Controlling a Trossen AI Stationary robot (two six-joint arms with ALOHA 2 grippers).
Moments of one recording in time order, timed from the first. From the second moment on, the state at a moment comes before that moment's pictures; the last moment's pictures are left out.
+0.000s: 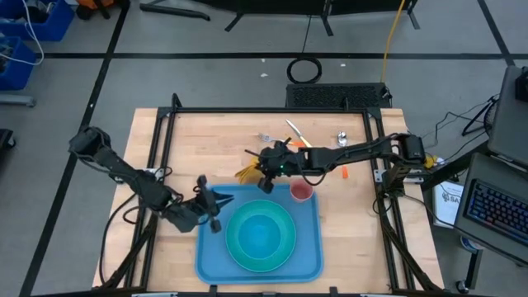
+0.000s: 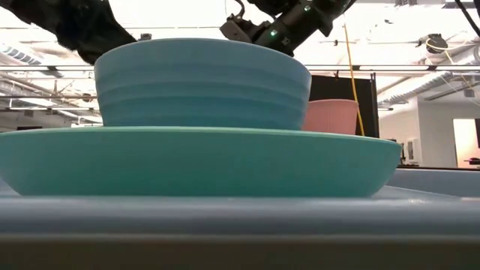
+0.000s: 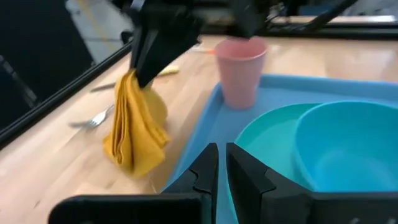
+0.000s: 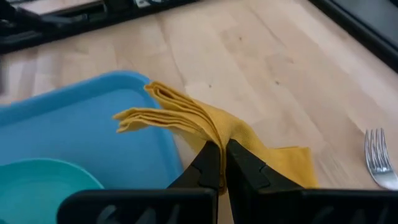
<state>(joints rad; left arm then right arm) -0.60 1.27 0.61 0.05 -0.88 -0.44 -0.02 1.77 1.22 -0.09 0.20 0.26</state>
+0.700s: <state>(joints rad) -0.46 1.27 0.61 0.05 -0.88 -0.43 -0.01 1.78 1.24 -0.04 0.21 0.27</state>
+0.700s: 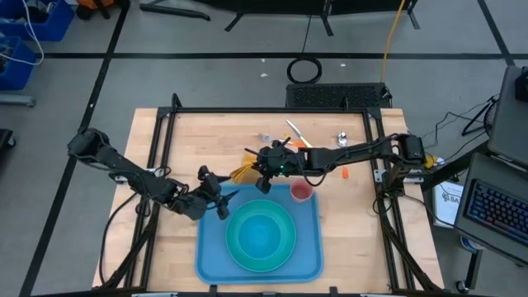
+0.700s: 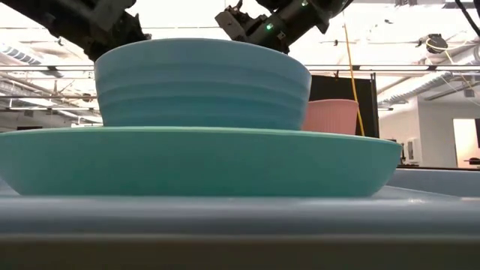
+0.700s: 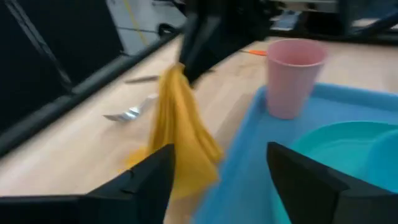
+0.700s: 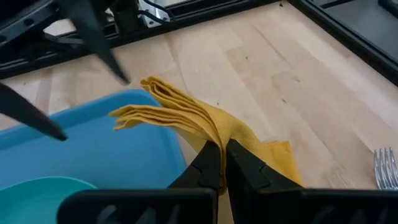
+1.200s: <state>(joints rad) -0.34 1.32 0.61 0.08 -0.78 -0.28 -0.01 1.78 1.24 -0.04 0.21 0.28</state>
